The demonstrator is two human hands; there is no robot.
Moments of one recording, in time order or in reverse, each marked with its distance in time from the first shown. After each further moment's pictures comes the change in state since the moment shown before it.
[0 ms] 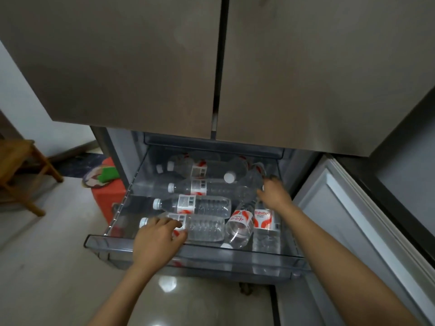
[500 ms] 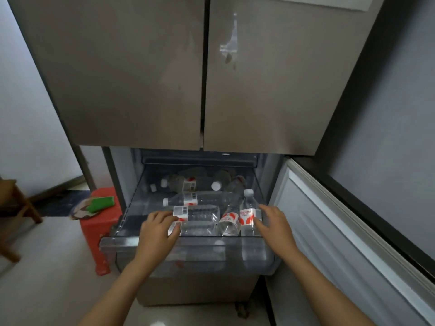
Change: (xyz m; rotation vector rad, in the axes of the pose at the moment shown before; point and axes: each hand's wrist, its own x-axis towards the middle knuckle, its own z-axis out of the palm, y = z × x) left_hand -0.022 -0.008 -0.018 -0.179 0.185 0.199; right_hand -0.167 0.002 -0.005 0.302 0.302 -0.043
